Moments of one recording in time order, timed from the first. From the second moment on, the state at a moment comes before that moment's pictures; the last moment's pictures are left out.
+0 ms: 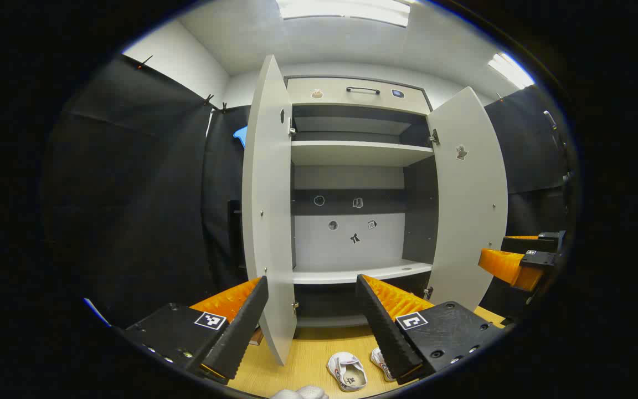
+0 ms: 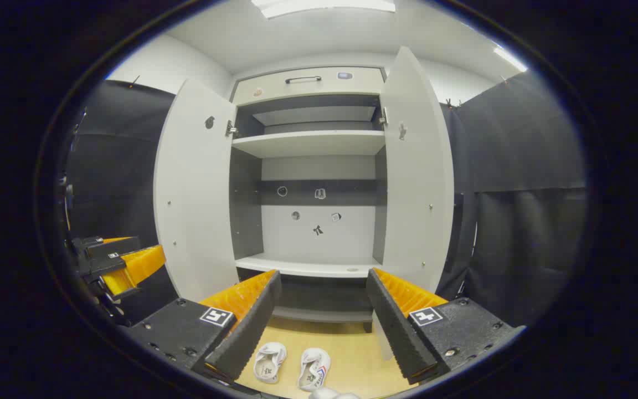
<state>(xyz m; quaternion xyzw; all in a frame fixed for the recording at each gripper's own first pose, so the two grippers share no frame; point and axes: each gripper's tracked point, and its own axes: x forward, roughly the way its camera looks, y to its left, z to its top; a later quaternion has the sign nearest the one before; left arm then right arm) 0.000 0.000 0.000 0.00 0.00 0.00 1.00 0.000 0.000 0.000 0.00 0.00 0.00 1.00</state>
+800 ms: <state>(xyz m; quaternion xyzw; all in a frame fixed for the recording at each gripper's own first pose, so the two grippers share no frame) -0.019 0.019 -0.015 0.02 0.01 0.00 1.00 0.001 0.031 -0.096 -0.06 0.10 0.02 0.99</state>
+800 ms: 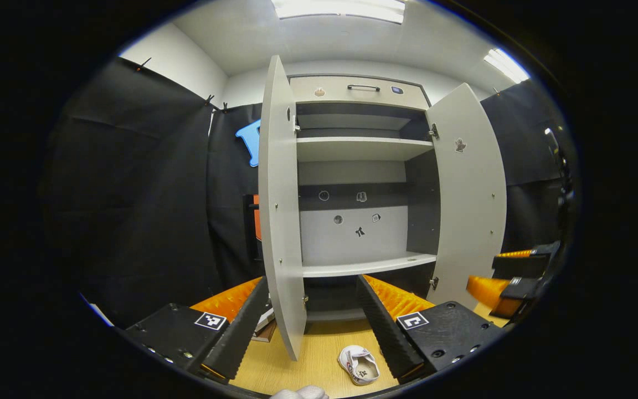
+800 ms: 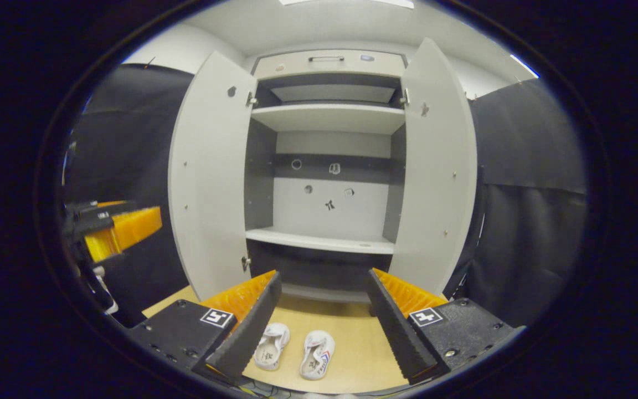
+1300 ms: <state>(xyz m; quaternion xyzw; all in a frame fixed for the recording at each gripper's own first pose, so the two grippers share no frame) -0.028 0.037 -0.042 0.02 0.05 0.01 1.00 -0.021 0.058 -0.322 -0.04 0.34 0.06 0.94</state>
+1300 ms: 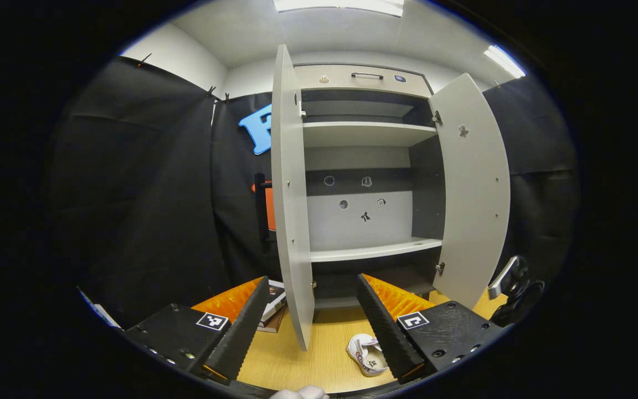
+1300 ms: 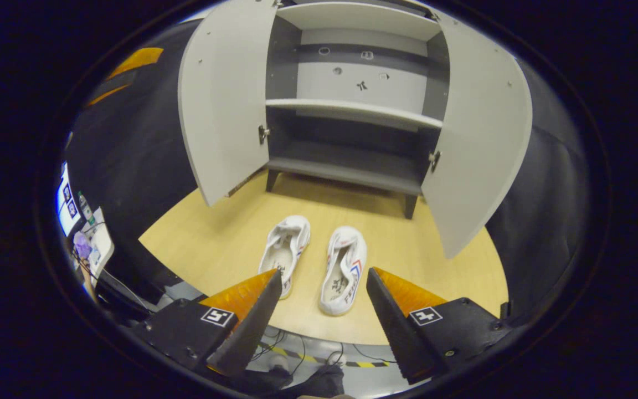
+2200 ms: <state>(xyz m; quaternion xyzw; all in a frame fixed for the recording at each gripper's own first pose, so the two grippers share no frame) -0.029 0.048 -0.037 0.05 0.06 0.05 1.00 0.124 0.058 -0.459 0.07 0.38 -0.01 0.92</state>
